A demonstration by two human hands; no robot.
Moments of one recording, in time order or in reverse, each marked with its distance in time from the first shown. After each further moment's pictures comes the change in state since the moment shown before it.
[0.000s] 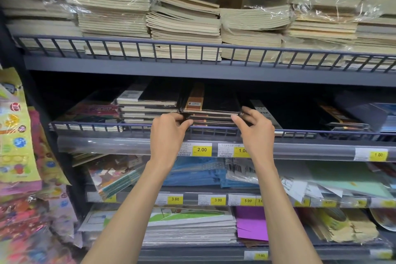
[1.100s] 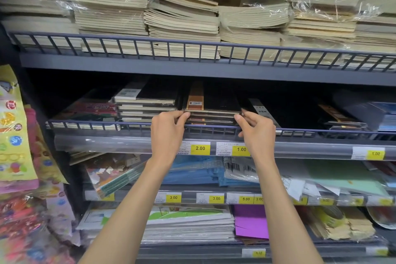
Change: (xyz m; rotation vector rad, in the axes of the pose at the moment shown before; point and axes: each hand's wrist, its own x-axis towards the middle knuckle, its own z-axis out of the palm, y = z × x) left_hand 0.000 0.000 0.005 -0.073 0.029 0.053; right_hand 0.004 0.008 -0.005 0.001 -0.017 -0.007
